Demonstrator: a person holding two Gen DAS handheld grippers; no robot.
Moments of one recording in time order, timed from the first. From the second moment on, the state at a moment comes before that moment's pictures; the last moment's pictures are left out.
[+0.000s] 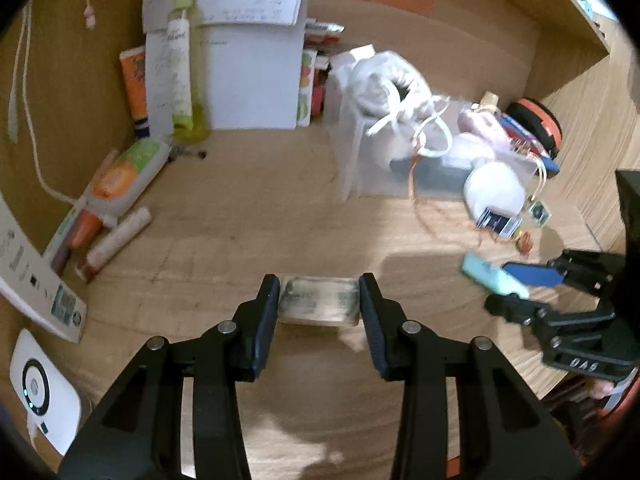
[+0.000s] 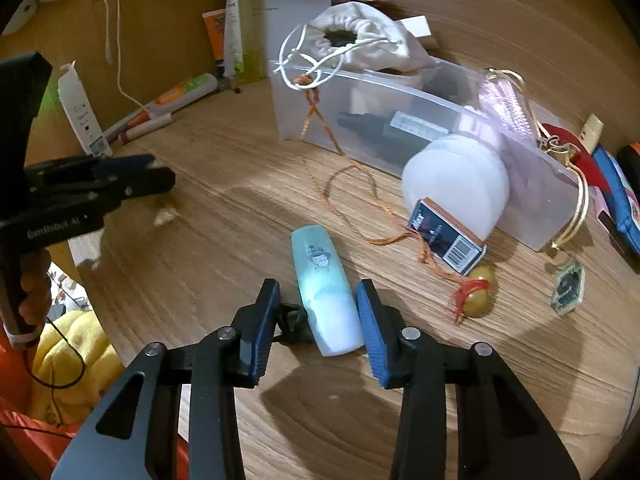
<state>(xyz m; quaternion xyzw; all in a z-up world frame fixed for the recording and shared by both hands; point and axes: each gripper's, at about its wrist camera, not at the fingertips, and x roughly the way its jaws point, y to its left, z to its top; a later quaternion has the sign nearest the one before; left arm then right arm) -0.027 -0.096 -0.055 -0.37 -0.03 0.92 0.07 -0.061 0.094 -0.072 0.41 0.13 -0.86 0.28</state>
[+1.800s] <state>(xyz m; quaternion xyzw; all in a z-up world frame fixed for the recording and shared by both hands) -0.169 0.051 -0.005 -0.36 0.05 0.92 0.15 -0.091 0.168 -0.047 0.41 0.09 -0.88 0.24</state>
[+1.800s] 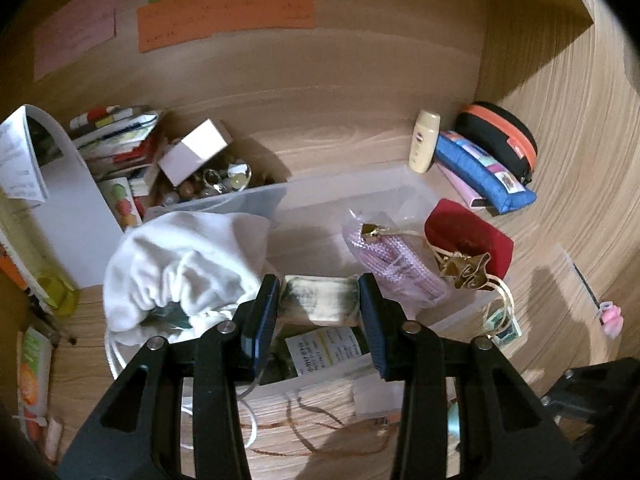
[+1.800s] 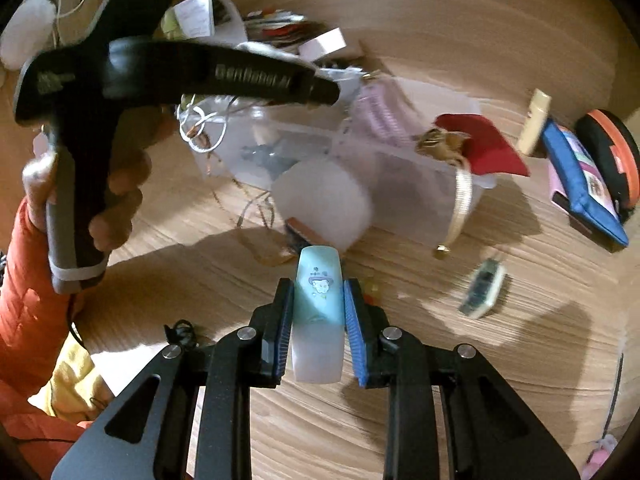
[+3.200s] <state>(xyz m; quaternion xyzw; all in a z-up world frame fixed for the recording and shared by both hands) -0.017 0.051 -0.070 -0.42 0.09 0.88 0.21 -0.048 0.221 -0.025 0.37 0.03 -0.90 0.20</state>
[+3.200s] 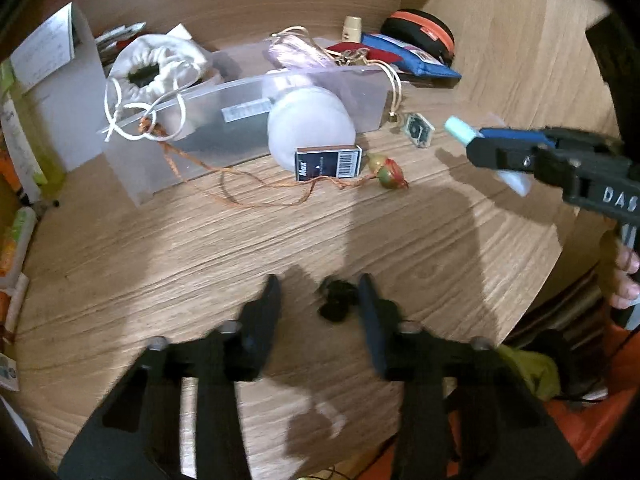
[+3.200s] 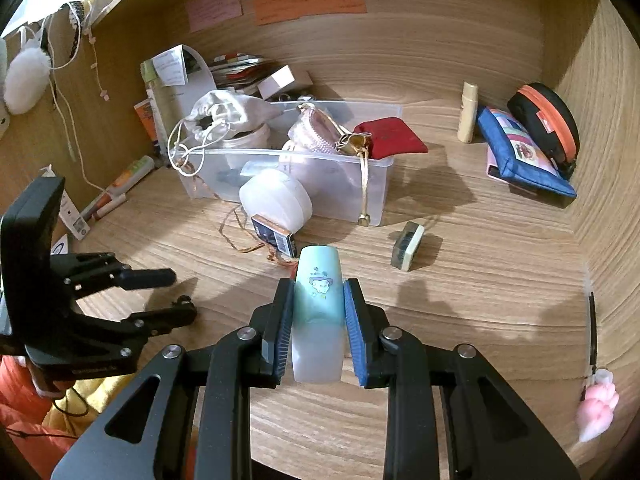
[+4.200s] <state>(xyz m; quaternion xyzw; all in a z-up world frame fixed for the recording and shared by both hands) -0.115 0.034 0.009 -0.33 0.05 0.93 0.18 -0.138 0.203 0.013 0.33 0.04 -0.92 0.22</state>
